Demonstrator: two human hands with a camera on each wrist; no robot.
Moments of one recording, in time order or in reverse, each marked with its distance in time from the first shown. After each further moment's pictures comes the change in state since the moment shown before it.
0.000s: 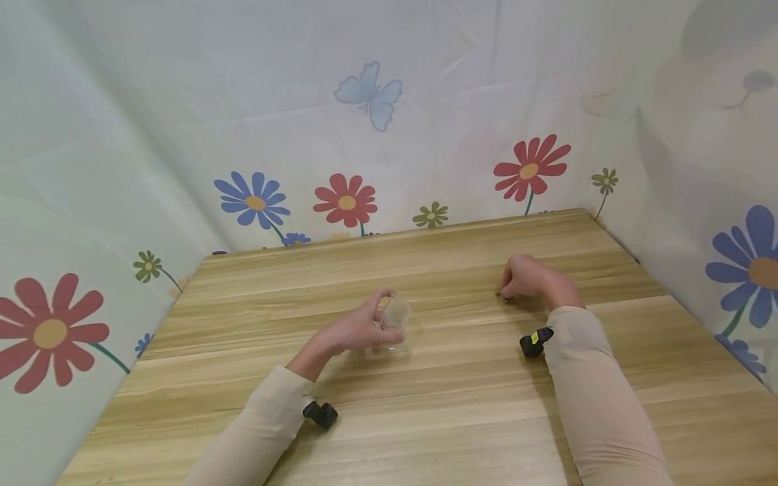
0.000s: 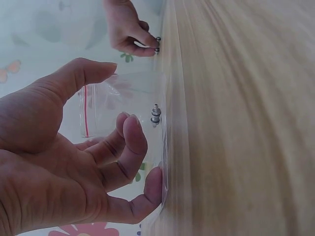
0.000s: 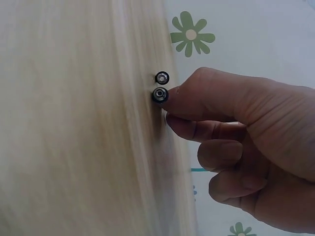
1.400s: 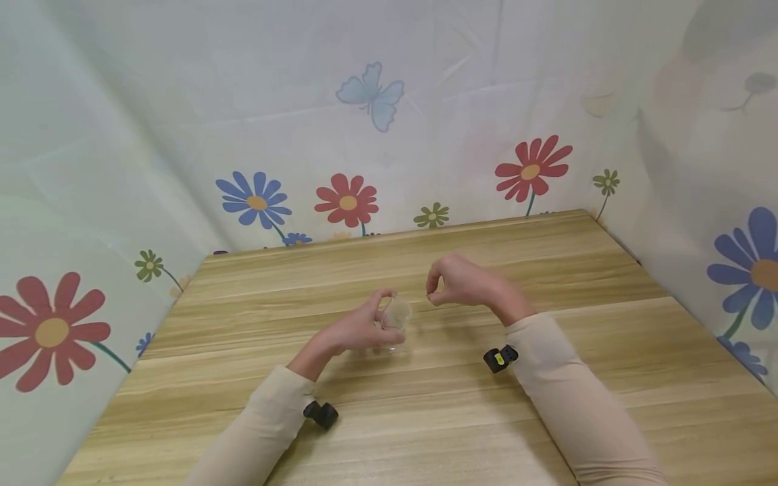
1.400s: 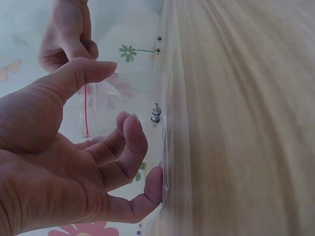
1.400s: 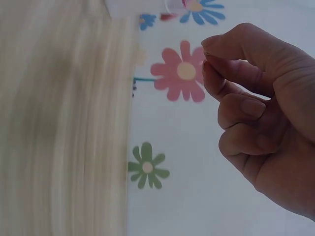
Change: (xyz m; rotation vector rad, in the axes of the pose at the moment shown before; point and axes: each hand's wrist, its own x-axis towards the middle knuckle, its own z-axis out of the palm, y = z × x) left_hand 0.001 -0.002 -0.001 -0.005 -0.008 -0.016; right_hand 0.011 -0.125 0.013 0.026 0.070 -0.423
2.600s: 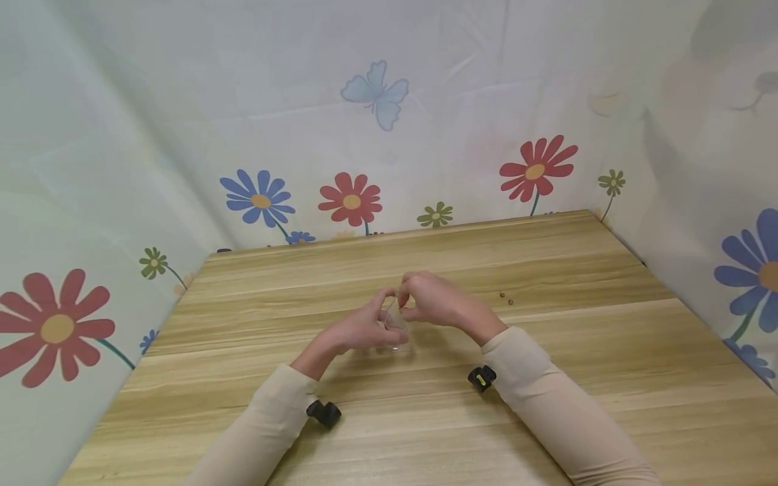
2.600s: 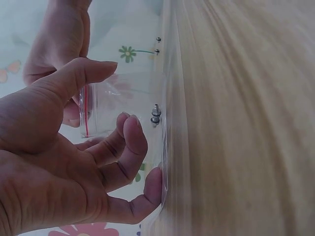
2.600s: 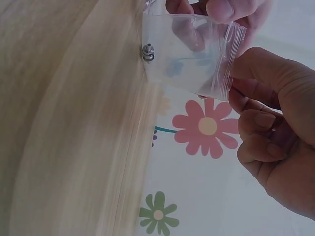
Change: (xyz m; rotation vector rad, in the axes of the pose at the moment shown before) left_hand -0.003 0.001 -0.002 0.072 0.002 0.058; right_hand 0.026 -0.029 0.047 -0.103 0.071 -0.117
